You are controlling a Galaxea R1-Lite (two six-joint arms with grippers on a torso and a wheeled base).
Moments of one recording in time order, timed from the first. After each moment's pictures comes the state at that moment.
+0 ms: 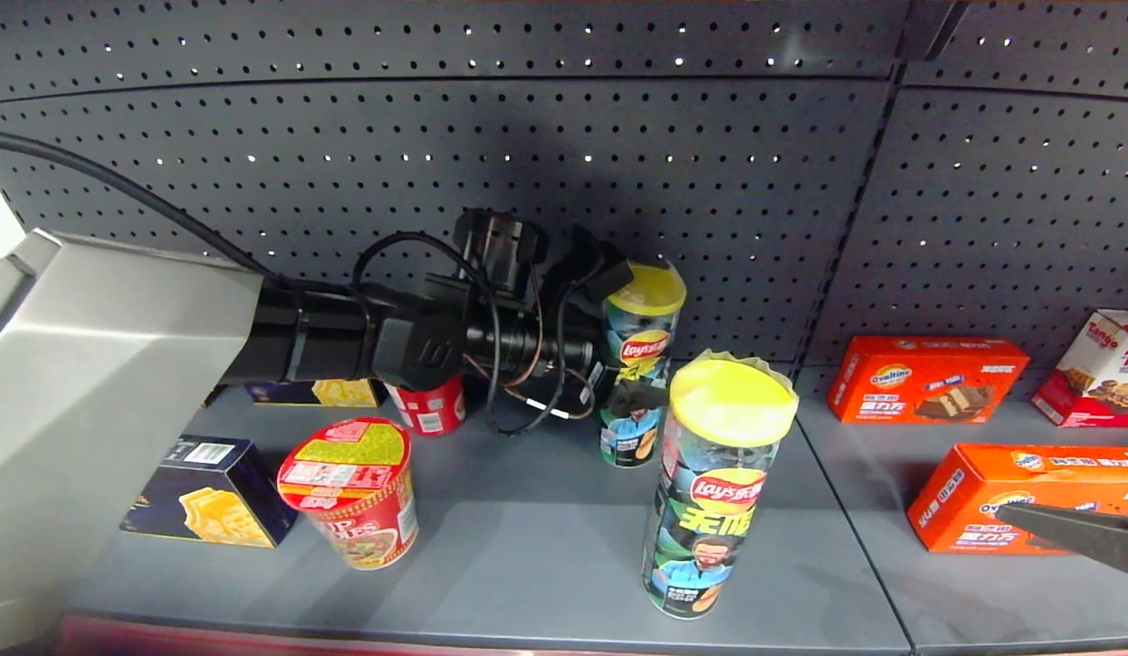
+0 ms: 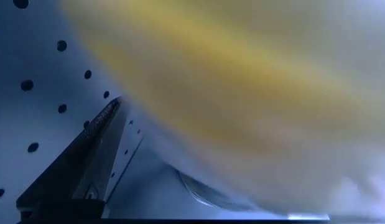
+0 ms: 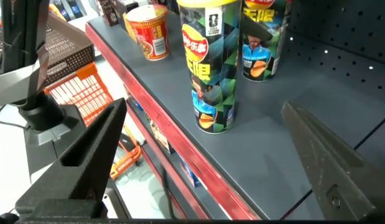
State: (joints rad) left arm -0.51 2.18 -1.64 -0.07 -0.57 0.35; right arm 0.48 0.83 -0.31 -0.46 0.46 0.03
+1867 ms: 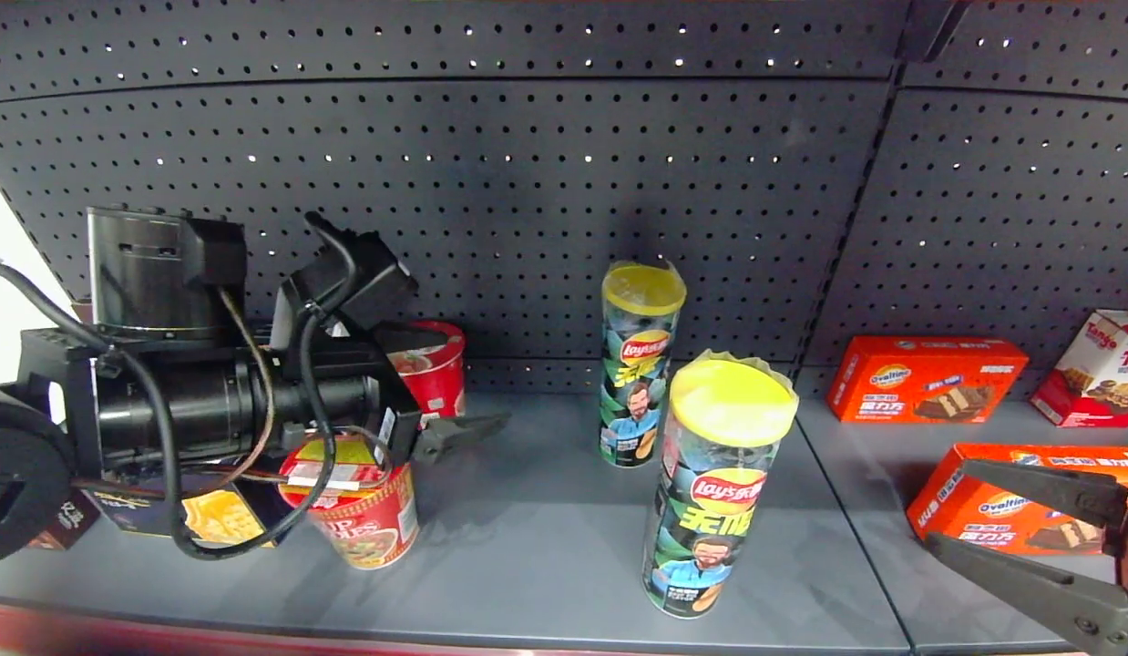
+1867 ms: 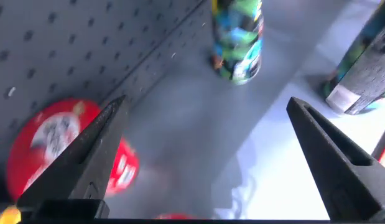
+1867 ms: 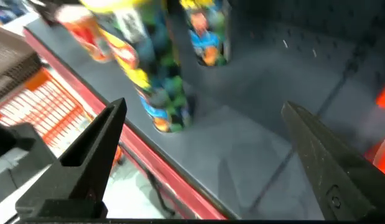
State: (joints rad) left arm -0.36 1.56 -0.89 -0.31 -0.37 0.36; right arm 0.40 0.98 -0.41 -0.38 0.32 0.05
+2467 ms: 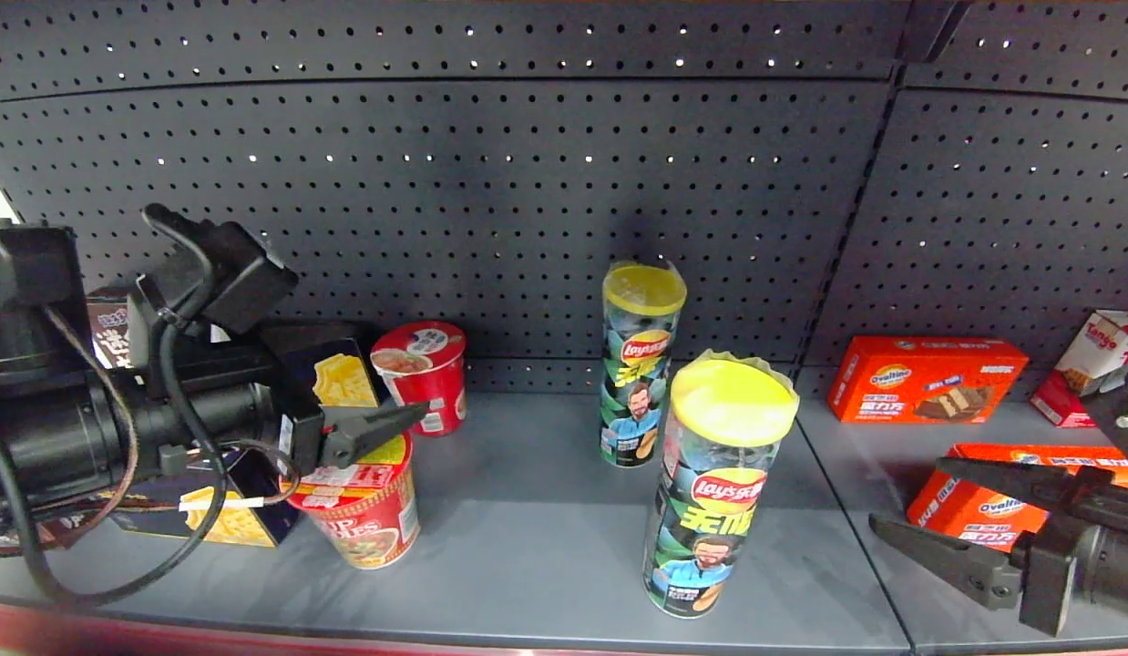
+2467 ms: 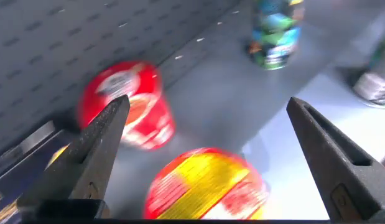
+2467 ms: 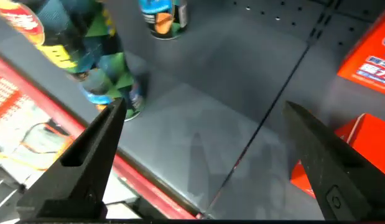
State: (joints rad) left arm -0.24 1.40 -0.76 -0.35 -0.33 0.36; right arm 0.41 1.12 -0.43 -0.38 0.14 -0.04
